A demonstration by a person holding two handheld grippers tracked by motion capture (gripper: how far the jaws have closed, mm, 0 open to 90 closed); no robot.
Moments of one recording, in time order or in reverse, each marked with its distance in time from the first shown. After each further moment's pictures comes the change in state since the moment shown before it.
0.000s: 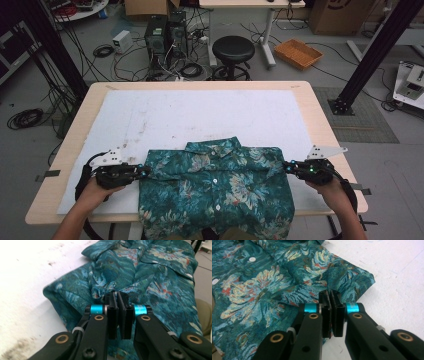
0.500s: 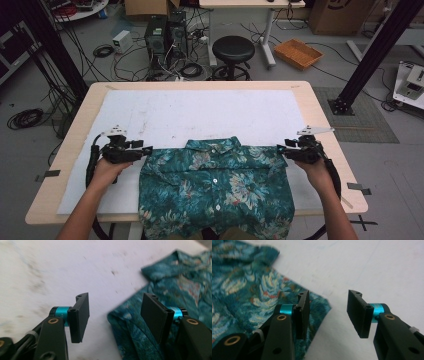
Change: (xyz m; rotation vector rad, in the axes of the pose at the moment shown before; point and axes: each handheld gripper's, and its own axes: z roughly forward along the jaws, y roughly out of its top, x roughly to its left) left arm 0.050 0.025 0.030 0.041 0.229 -0.298; right arm -0.032 0.035 0.040 0.056 -0.235 0.157
